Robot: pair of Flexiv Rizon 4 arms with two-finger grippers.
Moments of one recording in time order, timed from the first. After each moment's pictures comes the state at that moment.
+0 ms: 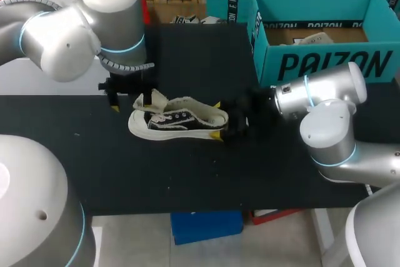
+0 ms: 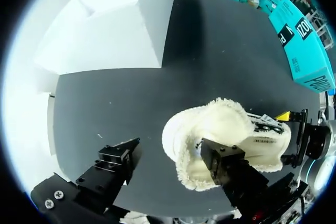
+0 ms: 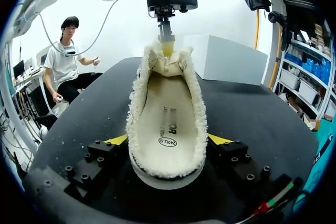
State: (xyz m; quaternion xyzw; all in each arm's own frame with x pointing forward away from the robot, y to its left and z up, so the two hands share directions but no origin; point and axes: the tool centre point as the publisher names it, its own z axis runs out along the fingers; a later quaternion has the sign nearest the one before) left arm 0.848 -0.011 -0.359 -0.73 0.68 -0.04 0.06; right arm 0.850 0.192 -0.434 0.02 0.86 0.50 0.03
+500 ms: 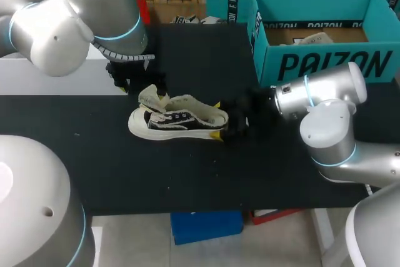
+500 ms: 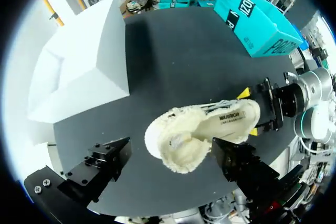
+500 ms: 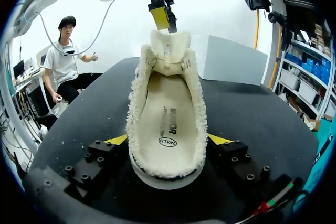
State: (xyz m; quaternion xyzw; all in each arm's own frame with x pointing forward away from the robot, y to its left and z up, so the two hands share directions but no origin) left arm 0.846 -0.048 -0.303 -0.58 0.80 -0.10 0.05; right arm 0.850 0.192 -0.434 0.02 0.86 0.50 0.03
